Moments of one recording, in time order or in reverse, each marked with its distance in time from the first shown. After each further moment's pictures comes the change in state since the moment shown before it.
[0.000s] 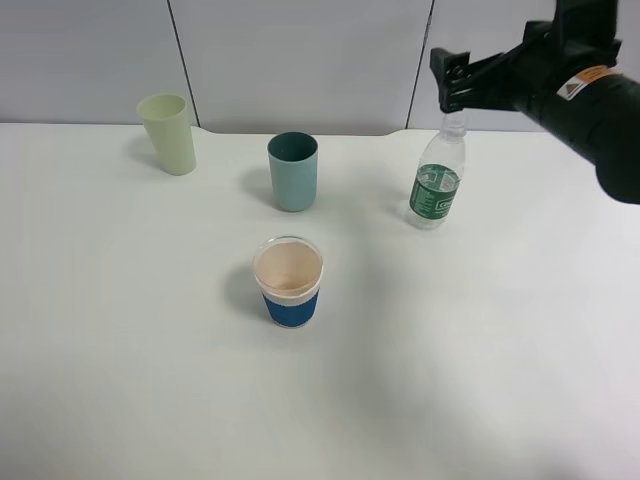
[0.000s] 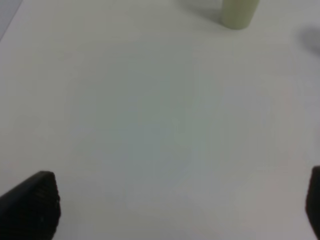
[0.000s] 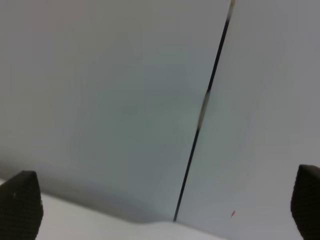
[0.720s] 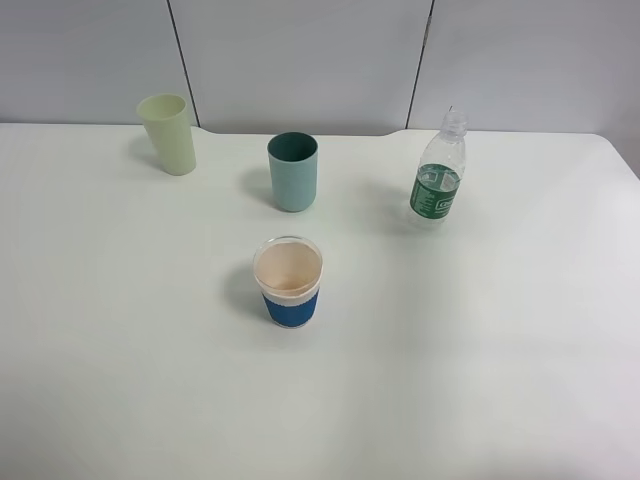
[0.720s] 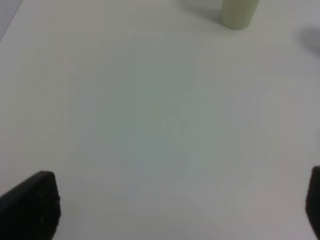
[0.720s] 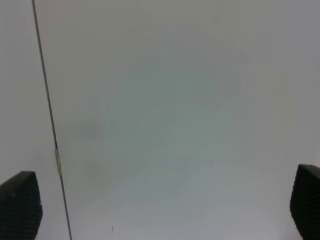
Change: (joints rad) left arm 0.000 0.000 0.000 0.000 0.000 0.000; right arm -0.389 -0.517 0.001 -0.163 0.455 0.261
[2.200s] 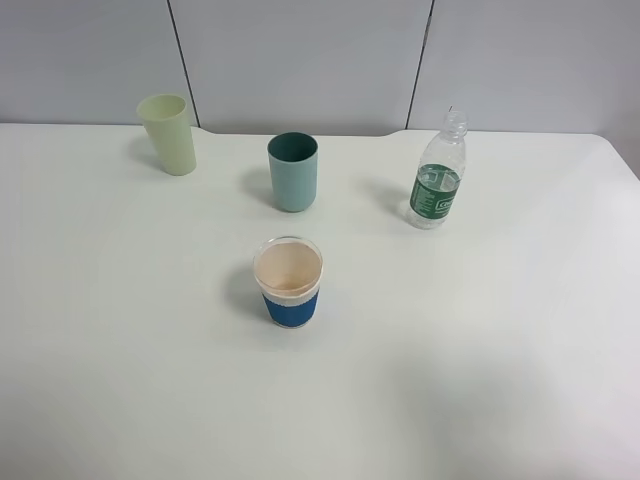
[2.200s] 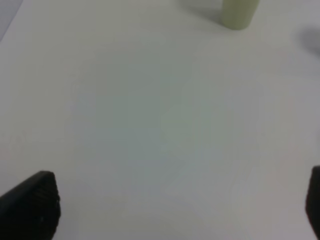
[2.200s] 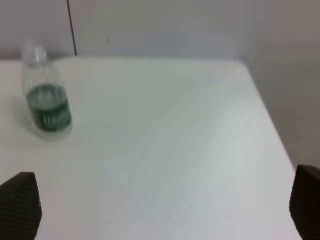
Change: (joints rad) left arm 0.000 0.000 0.000 0.000 0.000 0.001; right arm -0.005 -0.977 0.048 -0.076 1.288 0.001
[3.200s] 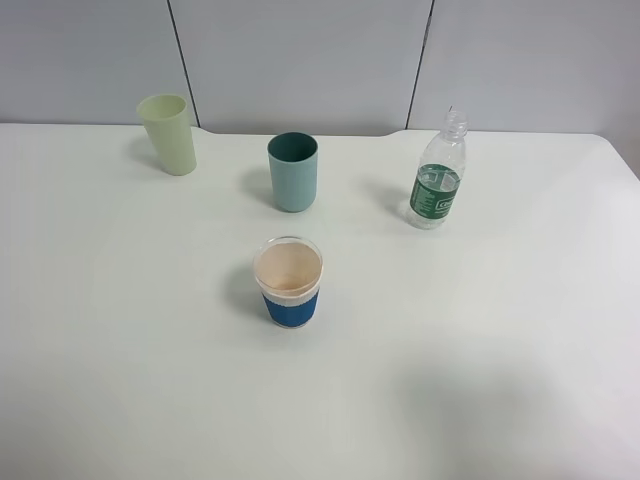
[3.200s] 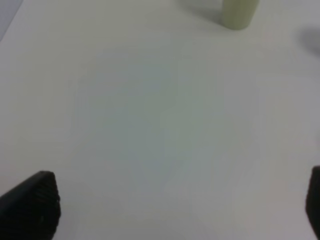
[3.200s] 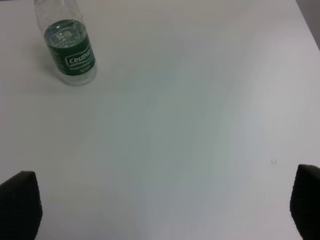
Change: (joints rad) left arm 0.000 0.000 0.000 0.000 0.000 0.000; right arm 0.000 0.001 0.093 0.075 0.061 0.046
